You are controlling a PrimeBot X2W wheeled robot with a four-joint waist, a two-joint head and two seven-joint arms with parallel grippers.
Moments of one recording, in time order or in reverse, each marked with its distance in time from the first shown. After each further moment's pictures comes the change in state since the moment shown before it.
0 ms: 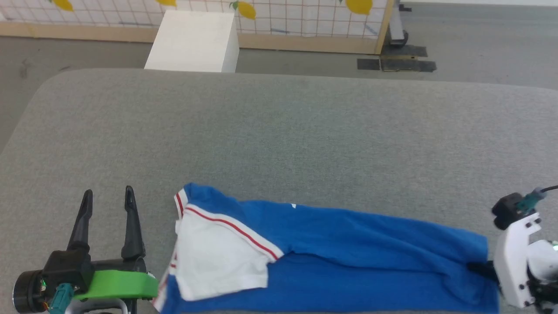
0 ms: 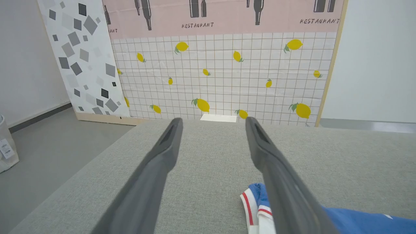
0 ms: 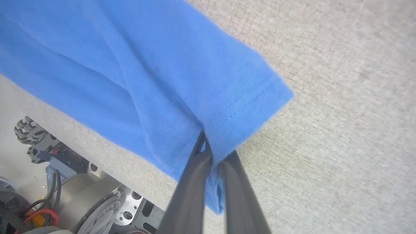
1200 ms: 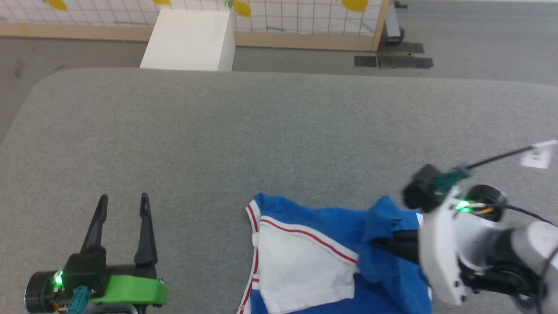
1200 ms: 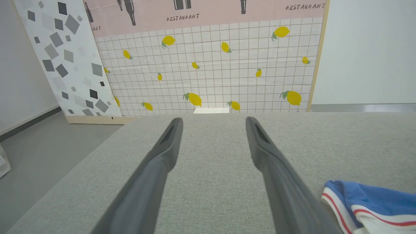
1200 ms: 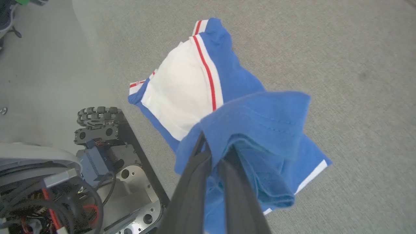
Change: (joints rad) left arm 0.027 -0.008 -0.024 -0.001 0.058 -0.017 0.000; right arm -0.168 0.050 0.139 -0.452 0.006 0.000 0.061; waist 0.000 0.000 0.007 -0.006
